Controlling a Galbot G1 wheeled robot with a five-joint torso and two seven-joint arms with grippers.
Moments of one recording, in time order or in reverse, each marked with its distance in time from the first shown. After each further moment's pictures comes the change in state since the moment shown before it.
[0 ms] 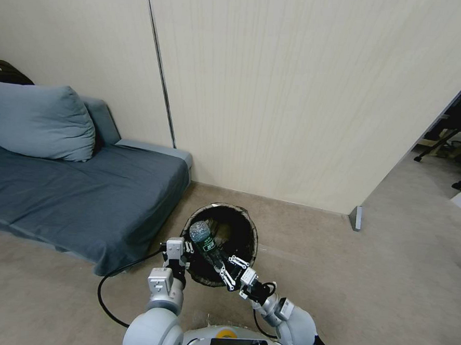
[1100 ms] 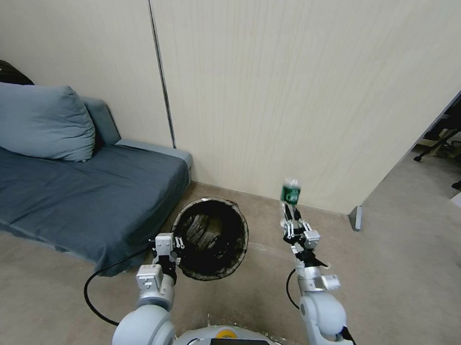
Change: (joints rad) left arm -0.015 -0.002 -0.038 -0.001 -0.016 0.002 -0.004; right arm -0.049 0.021 0.173 0.308 0.087 -0.001 0.216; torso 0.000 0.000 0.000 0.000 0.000
